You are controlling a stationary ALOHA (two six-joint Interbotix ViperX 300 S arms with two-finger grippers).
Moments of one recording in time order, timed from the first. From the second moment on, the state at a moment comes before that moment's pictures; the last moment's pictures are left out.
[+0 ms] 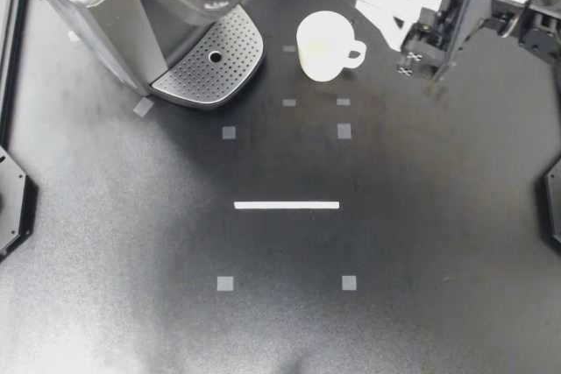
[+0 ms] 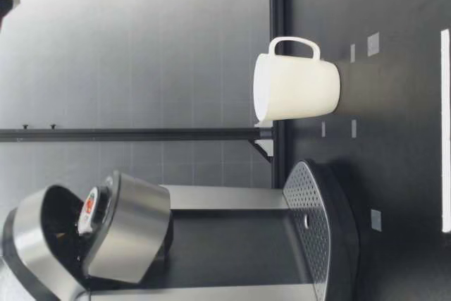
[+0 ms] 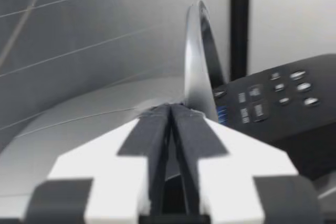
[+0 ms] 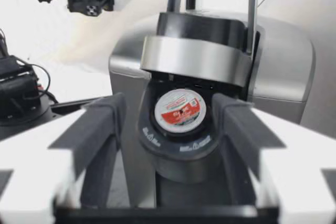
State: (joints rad) left arm 0.43 -0.72 0.81 1.68 0.53 -1.59; right arm -0.33 -0.43 0.71 0.02 -0.37 -0.04
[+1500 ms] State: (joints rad) left arm 0.32 -0.46 0.70 1.68 0.20 -1.68; right arm -0.33 -0.51 0.80 0.02 -0.41 0.00
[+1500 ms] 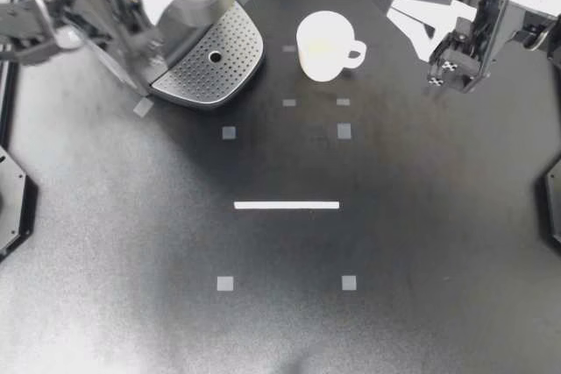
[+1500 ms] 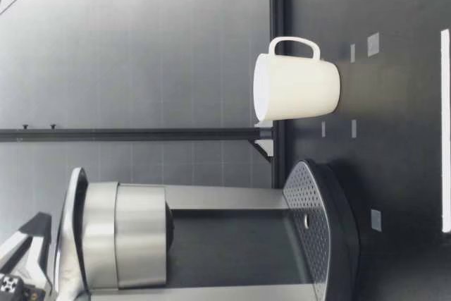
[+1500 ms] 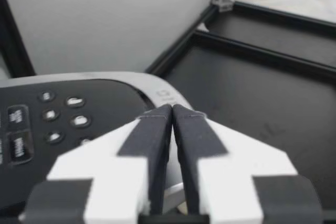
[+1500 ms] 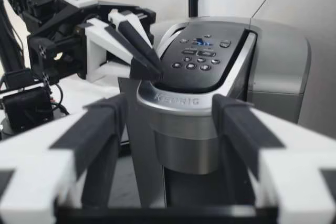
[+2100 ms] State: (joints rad) left arm 0.32 -0.52 0.65 1.50 0.52 -1.31; right arm -0.39 -0.42 0.55 -0.03 0.21 -0.12
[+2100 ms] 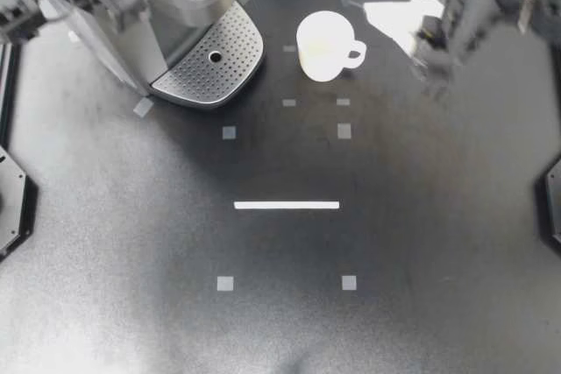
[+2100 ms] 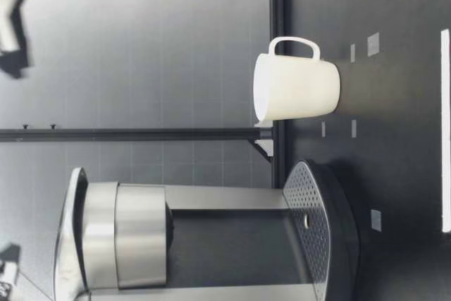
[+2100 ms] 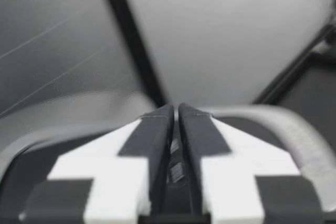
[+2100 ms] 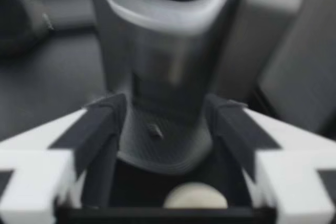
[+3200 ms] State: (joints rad) left arm 0.17 -0.74 0.43 0.45 0.85 -0.39; right arm -0.79 -0.09 0.46 0.66 0.74 -1.06
